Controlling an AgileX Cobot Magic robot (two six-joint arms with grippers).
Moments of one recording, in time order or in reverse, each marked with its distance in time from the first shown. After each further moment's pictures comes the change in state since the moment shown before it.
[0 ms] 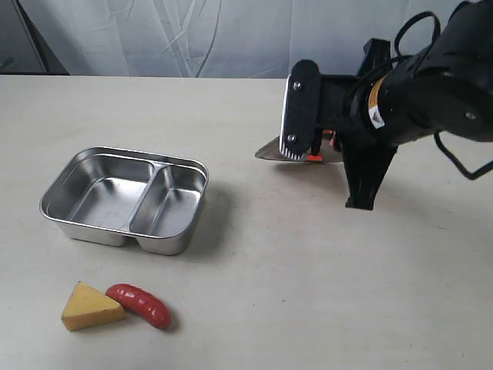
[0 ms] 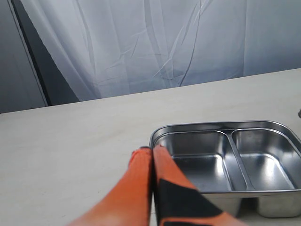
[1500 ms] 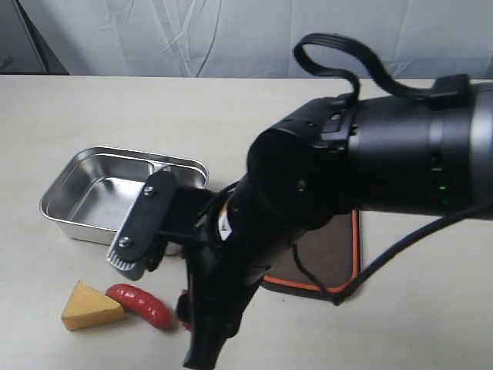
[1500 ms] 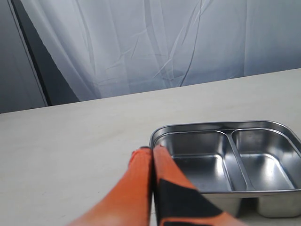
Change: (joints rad) left arm 0.000 0.000 0.000 0.000 0.000 0.000; right arm 0.359 0.198 -0.105 0.735 0.101 -0.034
